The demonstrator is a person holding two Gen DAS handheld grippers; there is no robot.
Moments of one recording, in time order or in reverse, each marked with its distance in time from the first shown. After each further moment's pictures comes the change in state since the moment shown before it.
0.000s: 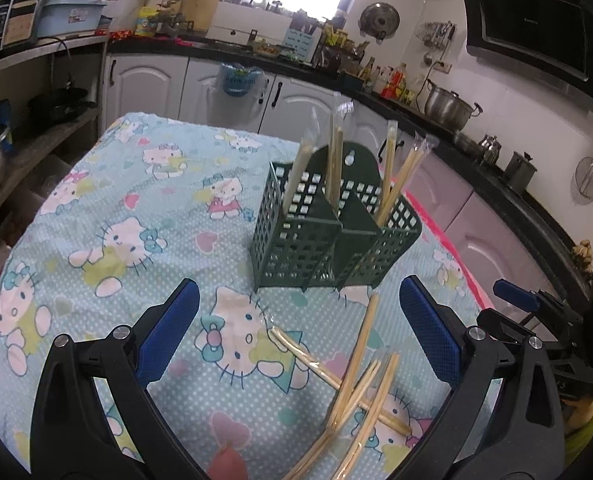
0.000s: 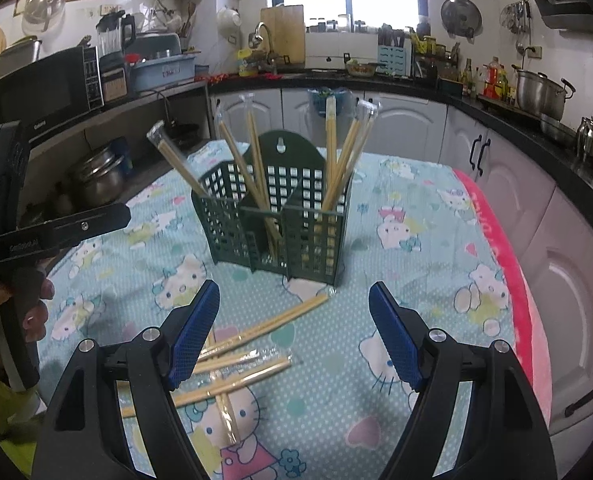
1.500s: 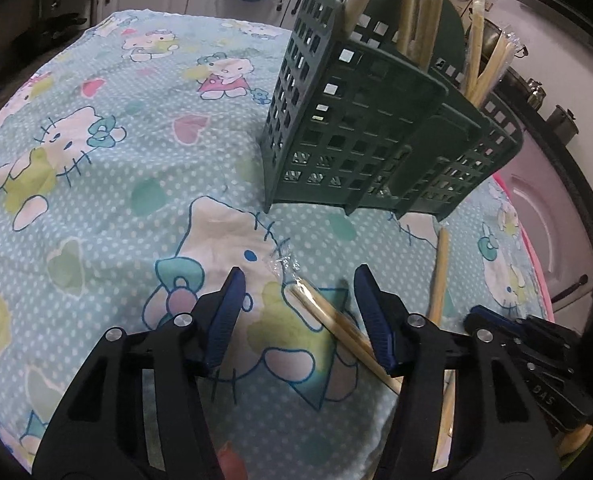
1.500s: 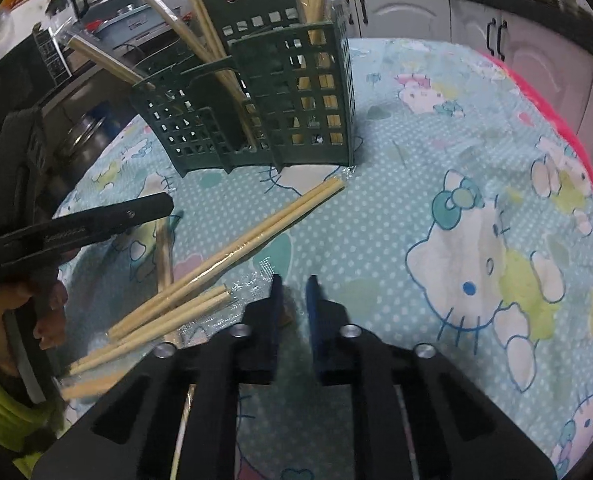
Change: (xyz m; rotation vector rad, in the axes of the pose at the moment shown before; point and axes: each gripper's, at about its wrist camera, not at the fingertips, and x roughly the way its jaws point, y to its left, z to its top) left arm 0.115 0.024 -0.039 -0.054 0.294 0.052; right arm 0.103 -0.023 -0.055 0.156 0.267 0.090
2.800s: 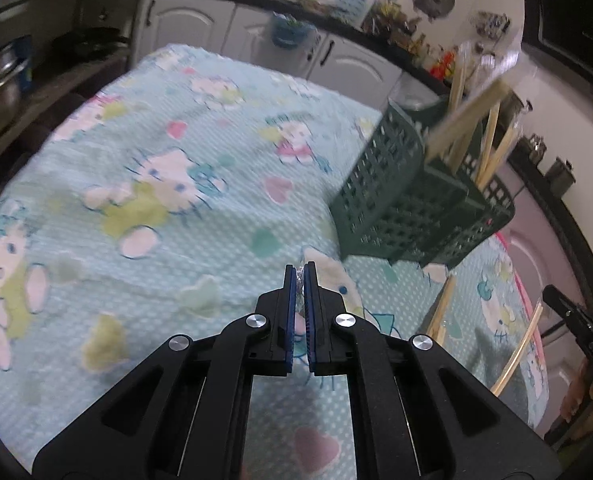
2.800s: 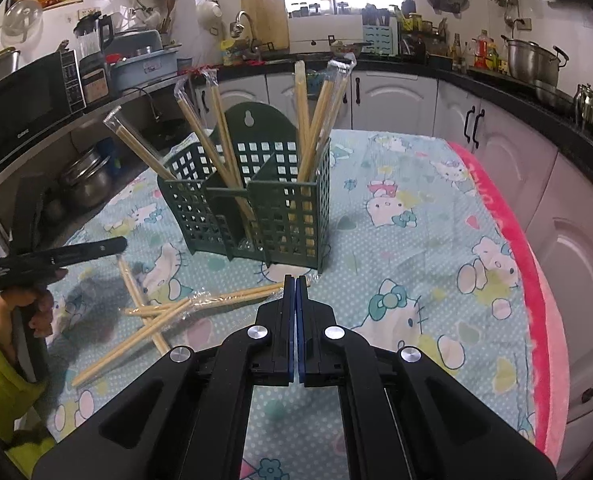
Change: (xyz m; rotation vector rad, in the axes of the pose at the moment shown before) left arm -0.071 0.061 0.006 -0.092 -0.176 0.002; right arm -0.083 0.009 0.025 -0.088 -0.237 -0.079
